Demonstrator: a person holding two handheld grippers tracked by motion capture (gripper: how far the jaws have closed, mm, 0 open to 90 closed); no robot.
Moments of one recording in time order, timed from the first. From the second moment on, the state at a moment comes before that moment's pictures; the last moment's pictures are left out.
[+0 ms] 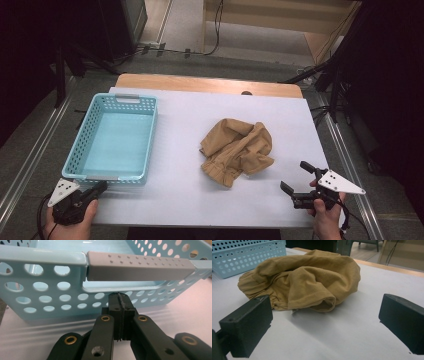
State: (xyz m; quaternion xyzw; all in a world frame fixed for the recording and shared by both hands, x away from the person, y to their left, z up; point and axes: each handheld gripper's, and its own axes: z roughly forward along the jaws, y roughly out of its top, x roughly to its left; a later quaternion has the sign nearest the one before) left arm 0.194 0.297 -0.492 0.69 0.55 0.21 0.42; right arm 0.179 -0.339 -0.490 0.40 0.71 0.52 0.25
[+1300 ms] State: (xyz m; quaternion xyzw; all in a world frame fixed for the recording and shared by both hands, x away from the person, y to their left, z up) left arm 0.214 0.286 -0.491 0.68 0.55 0.19 0.44; right arm 0.181 -0.341 -0.490 0.40 0.71 0.52 0.24
